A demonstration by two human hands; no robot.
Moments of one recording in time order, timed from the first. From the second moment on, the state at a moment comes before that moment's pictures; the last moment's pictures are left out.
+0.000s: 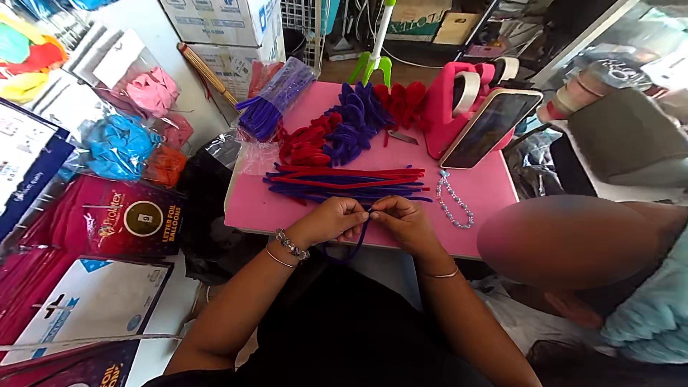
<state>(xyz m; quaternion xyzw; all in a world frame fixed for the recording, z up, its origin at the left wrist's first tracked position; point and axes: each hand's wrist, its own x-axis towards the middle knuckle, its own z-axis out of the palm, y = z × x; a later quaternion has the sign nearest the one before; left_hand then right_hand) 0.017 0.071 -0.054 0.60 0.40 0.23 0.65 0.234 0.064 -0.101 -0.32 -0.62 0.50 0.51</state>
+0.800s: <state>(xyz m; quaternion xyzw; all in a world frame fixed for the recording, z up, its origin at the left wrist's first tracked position) 0.020 0.054 -0.068 0.63 0.35 0.28 0.63 0.239 0.066 -0.097 -0.25 -0.63 0.53 0.51</state>
